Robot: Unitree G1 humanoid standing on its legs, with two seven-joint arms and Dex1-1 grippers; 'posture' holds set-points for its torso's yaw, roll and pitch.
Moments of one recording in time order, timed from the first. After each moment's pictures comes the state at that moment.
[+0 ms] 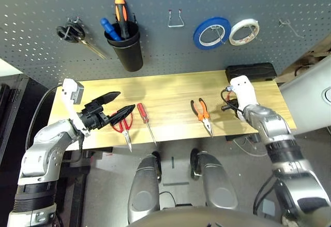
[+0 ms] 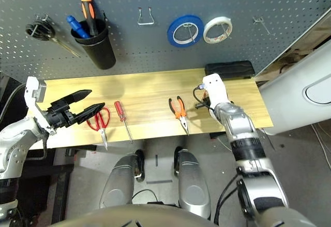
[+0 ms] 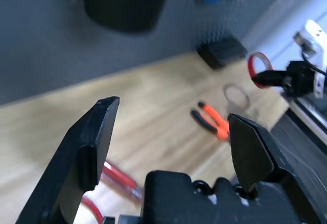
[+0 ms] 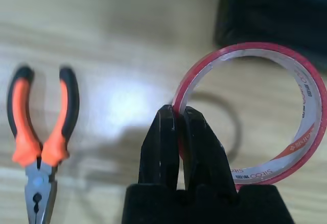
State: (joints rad) left arm -0.06 0.60 0.30 -0.12 -0.57 0.40 -0.87; right arm -0.33 -0.32 -0.01 0.06 0.02 0.70 0.25
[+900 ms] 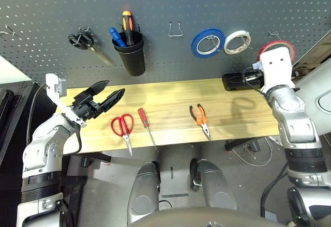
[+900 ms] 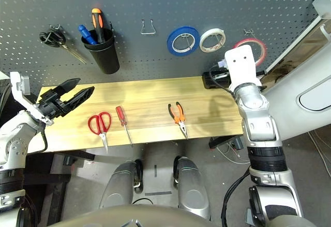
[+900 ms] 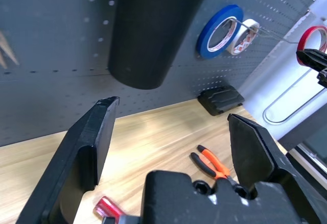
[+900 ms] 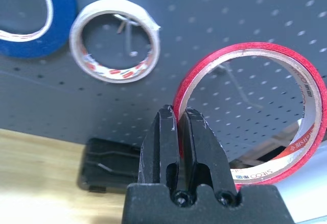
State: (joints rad) left arm -0.12 0.54 0.34 -0.02 -0.61 0.37 -0.86; right arm -0.35 -0.43 -0.12 -0.05 -0.08 0.37 0.08
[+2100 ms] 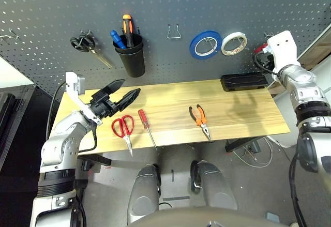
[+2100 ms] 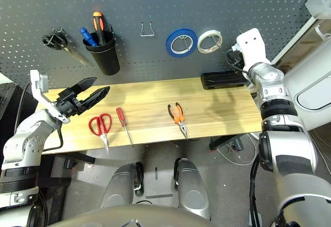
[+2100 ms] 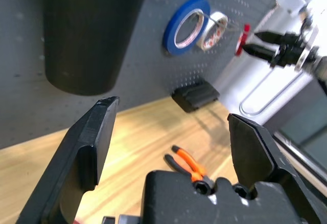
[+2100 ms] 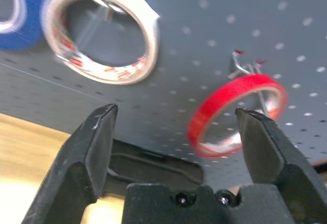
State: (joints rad) left arm -0.14 0.52 0.23 -0.07 -0.60 0.38 -0.84; right arm -0.69 -0.58 -0.12 0.57 0.04 0.21 0.46
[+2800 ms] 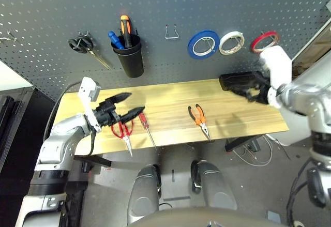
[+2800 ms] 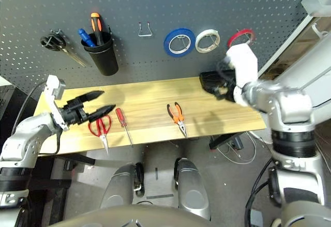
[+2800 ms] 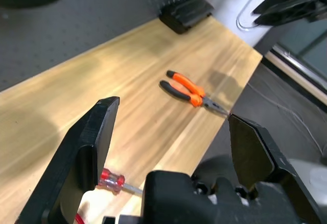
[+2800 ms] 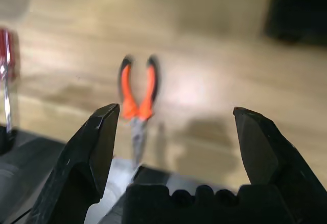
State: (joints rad) left arm -0.10 0.64 0.08 -0.03 -0.45 0.32 -0.98; right arm -0.47 -0.42 -0.06 -0.14 0.34 1.40 0.36
